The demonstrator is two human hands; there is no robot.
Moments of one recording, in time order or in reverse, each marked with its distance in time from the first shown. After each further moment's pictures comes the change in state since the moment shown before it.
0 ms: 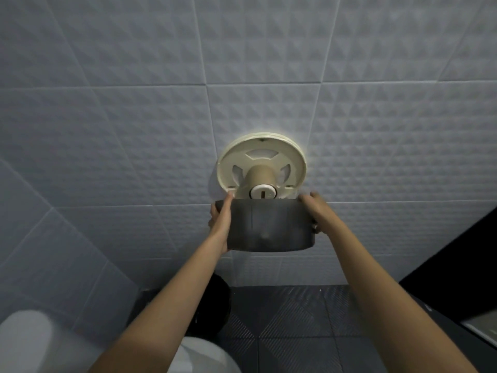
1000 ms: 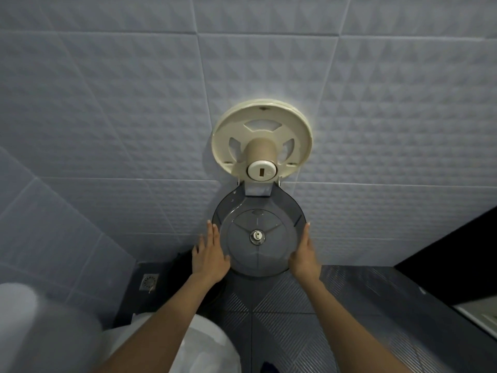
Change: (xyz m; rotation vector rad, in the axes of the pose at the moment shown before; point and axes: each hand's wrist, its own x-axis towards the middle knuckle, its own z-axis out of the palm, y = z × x) left_hand 0.016 -0.131 -0.040 1.412 -0.003 0.304; right_hand -0.005 0.166 0.074 -0.491 0.122 -0.159
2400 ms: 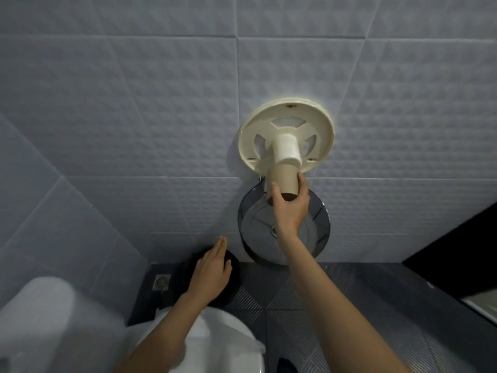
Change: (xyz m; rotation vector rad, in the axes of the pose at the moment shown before) left_hand -0.046 -0.081 -0.004 -0.170 0.131 0.225; right_hand -0.040 -0.168 -0.009 0.986 0.418 -0.064
